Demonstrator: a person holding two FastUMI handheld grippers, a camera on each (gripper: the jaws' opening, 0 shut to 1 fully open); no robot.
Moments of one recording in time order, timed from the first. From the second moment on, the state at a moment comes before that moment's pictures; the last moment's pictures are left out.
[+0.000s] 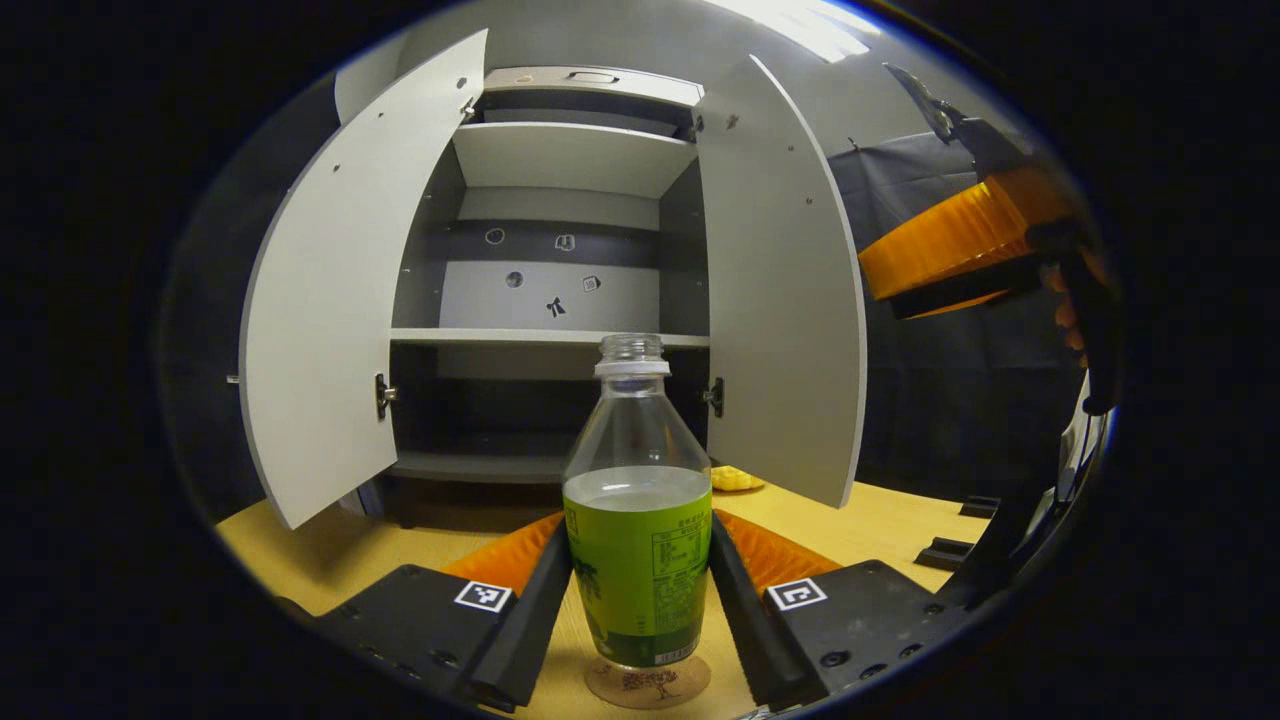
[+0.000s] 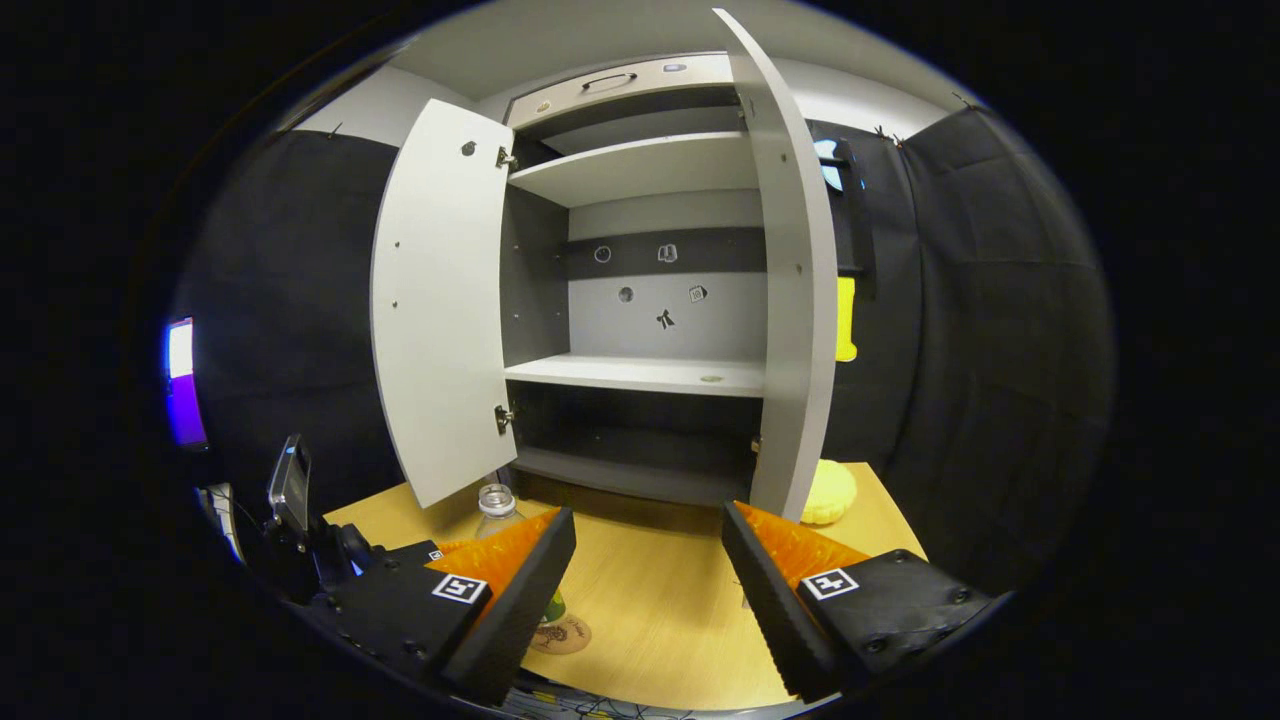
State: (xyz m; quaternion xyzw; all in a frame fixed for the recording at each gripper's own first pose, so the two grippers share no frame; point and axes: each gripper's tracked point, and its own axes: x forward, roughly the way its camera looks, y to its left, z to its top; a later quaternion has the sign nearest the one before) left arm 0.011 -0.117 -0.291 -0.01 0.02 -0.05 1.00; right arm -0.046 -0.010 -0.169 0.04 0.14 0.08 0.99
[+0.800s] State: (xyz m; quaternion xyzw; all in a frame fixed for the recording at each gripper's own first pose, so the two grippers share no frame) left arm 0.005 -0.128 -0.335 0.01 0.01 -0.03 1.00; right arm -0.070 -0.012 -0.211 0.07 0.18 0.11 0.97
